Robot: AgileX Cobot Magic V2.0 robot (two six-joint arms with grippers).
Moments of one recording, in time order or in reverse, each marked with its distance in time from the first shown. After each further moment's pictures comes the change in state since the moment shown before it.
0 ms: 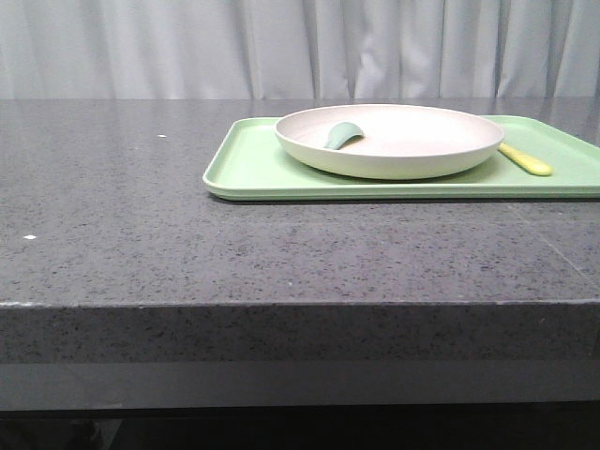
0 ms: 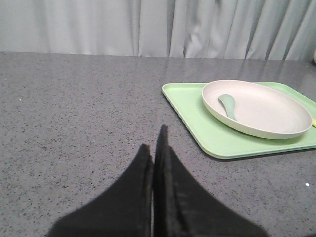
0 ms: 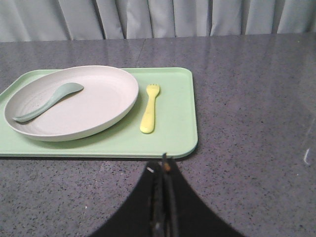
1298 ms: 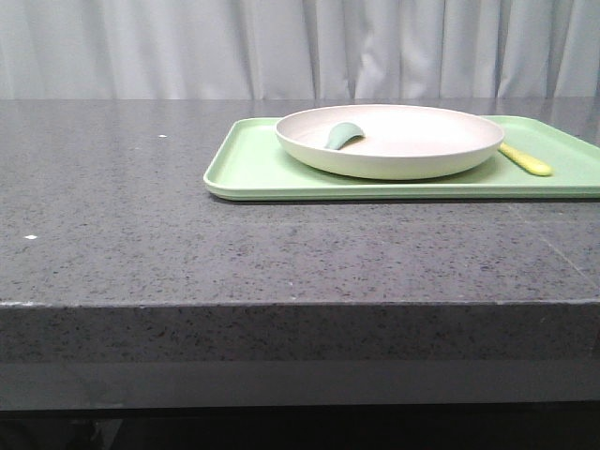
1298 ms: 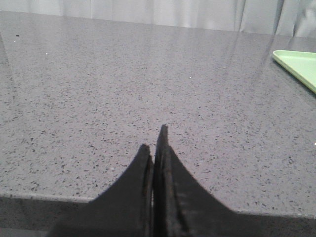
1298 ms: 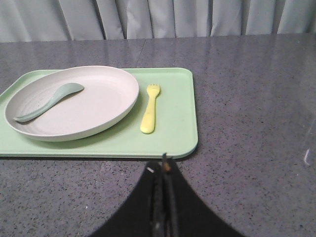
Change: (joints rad) left arm 0.308 -0.285 0.408 0.053 -0.120 0.000; right arm 0.000 -0.003 0.000 0.000 0.002 0.000
